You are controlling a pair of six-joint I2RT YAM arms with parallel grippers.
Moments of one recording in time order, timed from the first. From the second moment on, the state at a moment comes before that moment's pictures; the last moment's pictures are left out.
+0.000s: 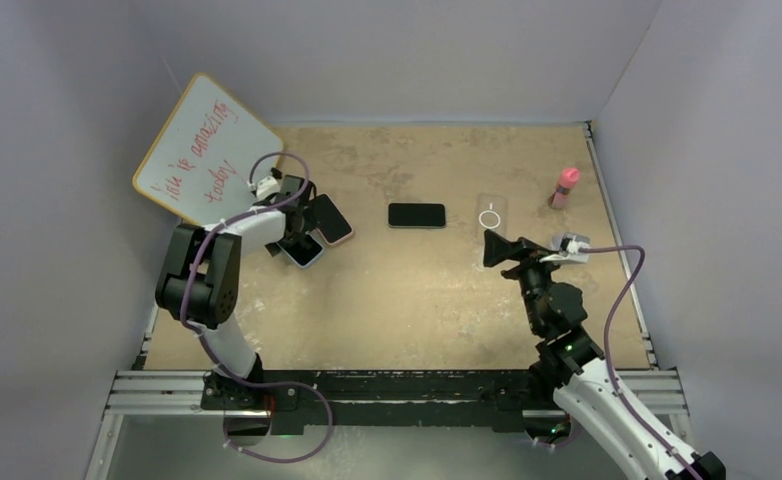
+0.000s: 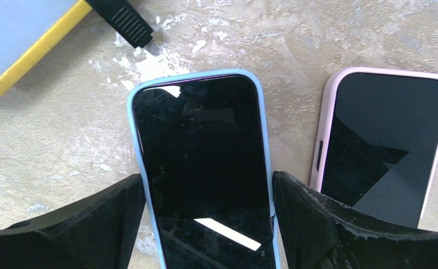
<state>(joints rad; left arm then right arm) -0.25 1.77 1.02 -0.37 -0.46 -0.85 0.49 0.41 0.19 0.29 0.37 0.53</state>
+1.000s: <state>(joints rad) -0.24 1.28 0.28 0.44 0.12 -1.09 0.64 1.06 0.33 0.48 -0.12 0.44</state>
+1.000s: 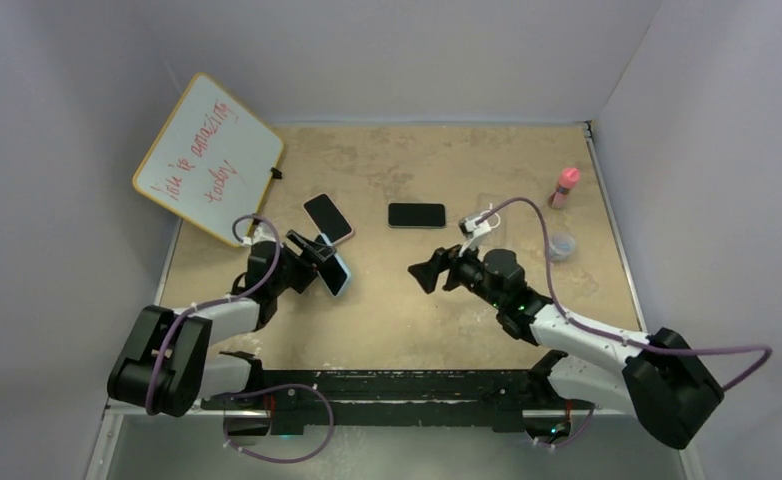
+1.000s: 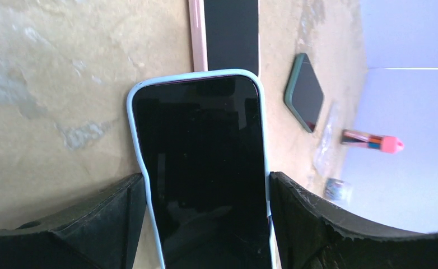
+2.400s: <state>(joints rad) -0.56 0.72 0.19 0.45 0.05 -1.37 1.28 1.39 0.61 0.57 0.51 0.36</state>
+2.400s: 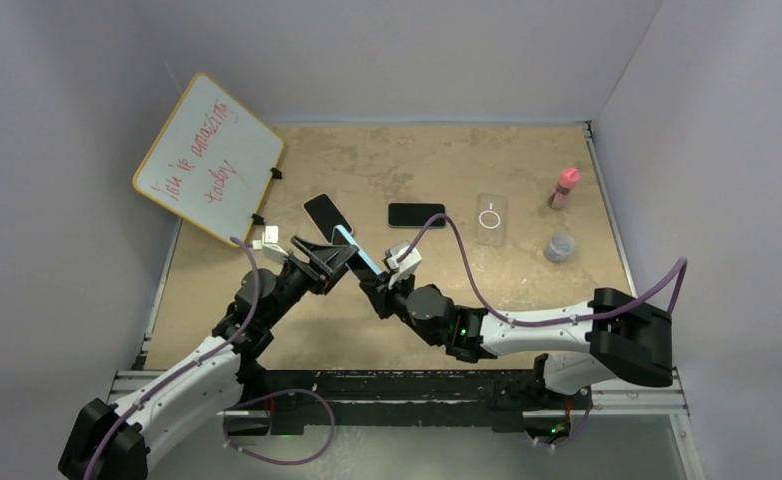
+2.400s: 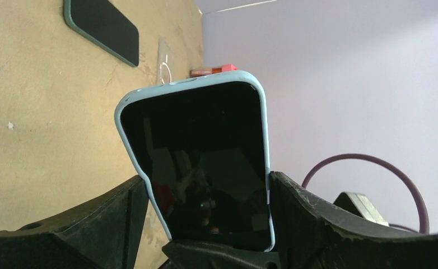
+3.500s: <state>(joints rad) -0.50 0.75 0.34 0.53 0.32 -0.51 0.70 1.09 0.39 0.72 -0.57 0.56</state>
